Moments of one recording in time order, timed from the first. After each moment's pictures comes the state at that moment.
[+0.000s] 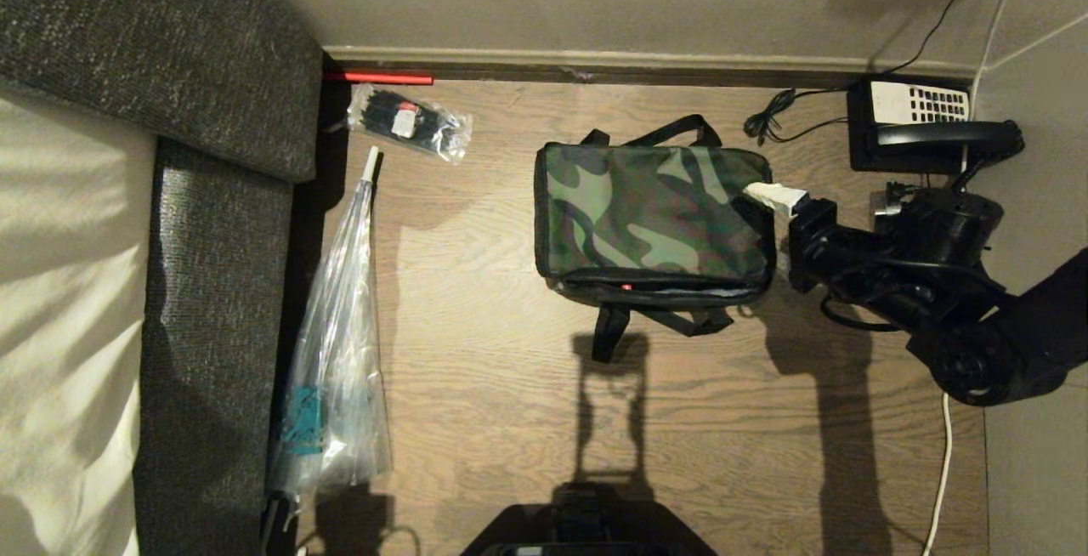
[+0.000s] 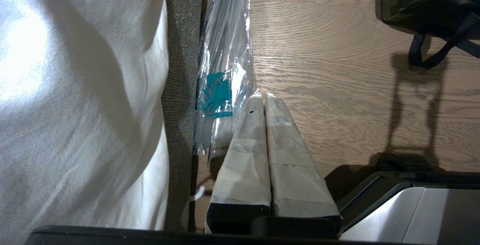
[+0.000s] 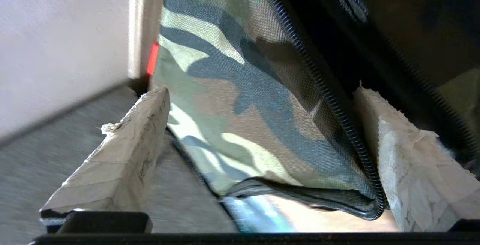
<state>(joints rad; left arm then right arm) 0.00 0.00 0.00 0.00 0.00 0.02 0.12 1.99 -0.82 -1.22 0.29 1.13</state>
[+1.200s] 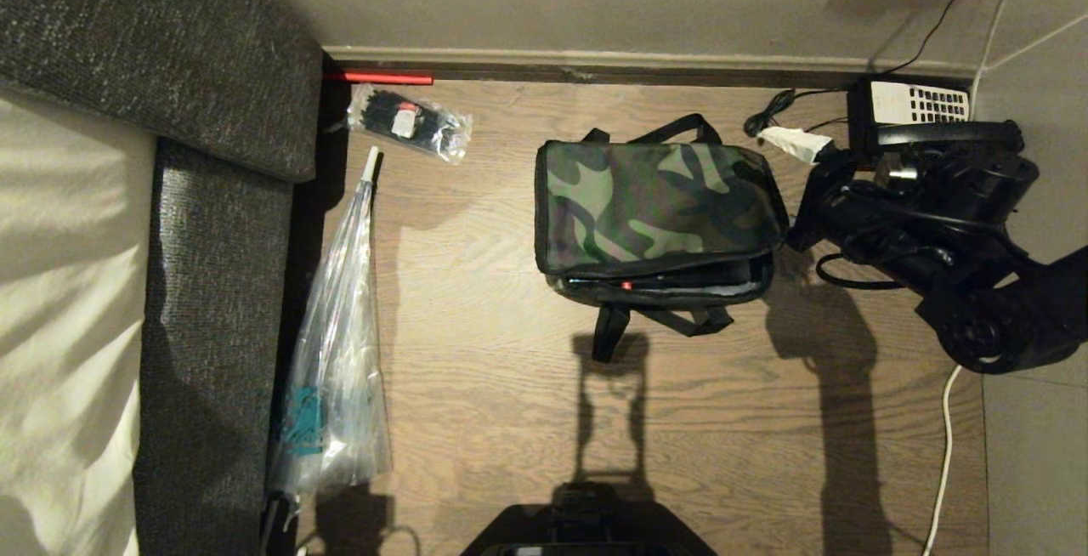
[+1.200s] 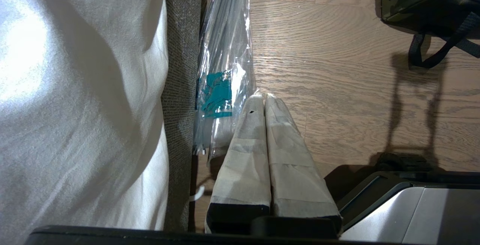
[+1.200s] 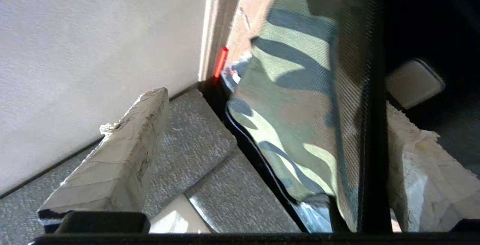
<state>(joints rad) 0.00 0.00 0.00 0.00 0.00 0.02 0.13 1.94 -0.93 -1.22 0.35 1.30</state>
